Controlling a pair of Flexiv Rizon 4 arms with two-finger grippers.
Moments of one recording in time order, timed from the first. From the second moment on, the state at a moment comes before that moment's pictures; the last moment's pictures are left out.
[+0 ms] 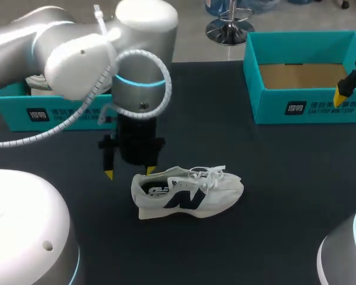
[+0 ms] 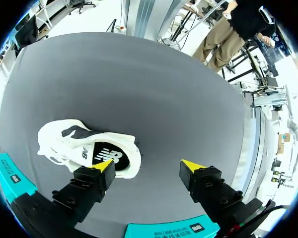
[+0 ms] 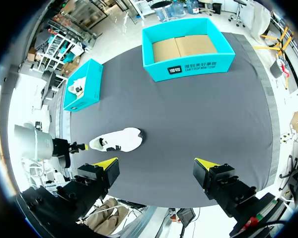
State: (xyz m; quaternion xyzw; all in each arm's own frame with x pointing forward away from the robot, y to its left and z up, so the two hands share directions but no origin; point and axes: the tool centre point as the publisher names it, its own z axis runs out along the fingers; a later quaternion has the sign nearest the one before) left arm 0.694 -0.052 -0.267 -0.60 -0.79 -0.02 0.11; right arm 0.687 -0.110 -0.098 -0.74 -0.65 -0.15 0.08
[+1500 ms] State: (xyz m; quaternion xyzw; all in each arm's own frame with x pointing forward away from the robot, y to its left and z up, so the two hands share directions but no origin) left arm 0.676 0.160 -0.295 -0.26 -0.90 0.35 0.03; right arm 0.687 -0.110 -0.098 -0.74 -0.65 -0.15 0.08
